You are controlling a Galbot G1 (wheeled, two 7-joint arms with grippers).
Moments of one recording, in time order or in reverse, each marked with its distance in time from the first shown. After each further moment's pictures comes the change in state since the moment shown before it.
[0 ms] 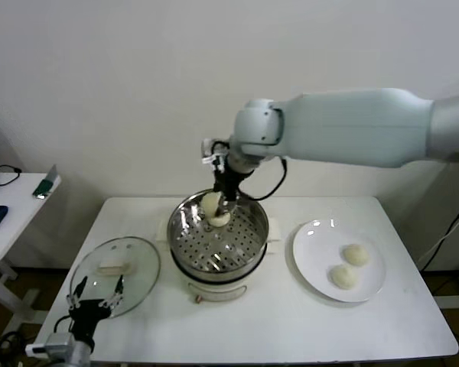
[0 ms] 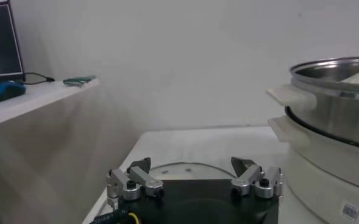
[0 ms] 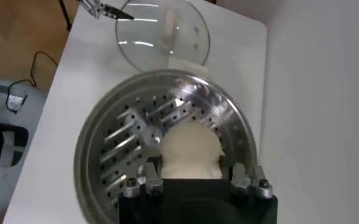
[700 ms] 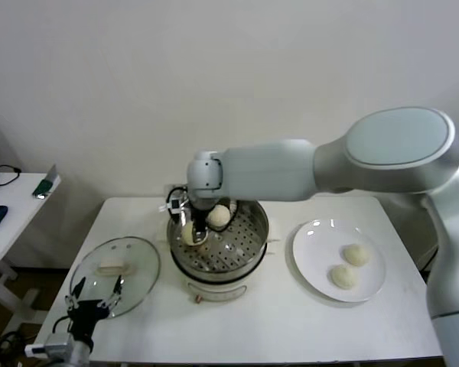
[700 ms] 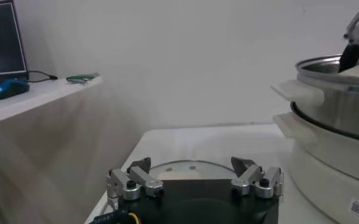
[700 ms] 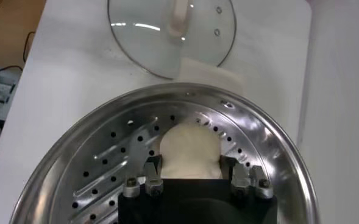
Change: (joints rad) left arm -0.006 0.001 -0.003 0.019 0.001 -0.010 -0.003; right arm -0.206 0.244 -0.045 -0.239 -0.042 -0.018 0.053
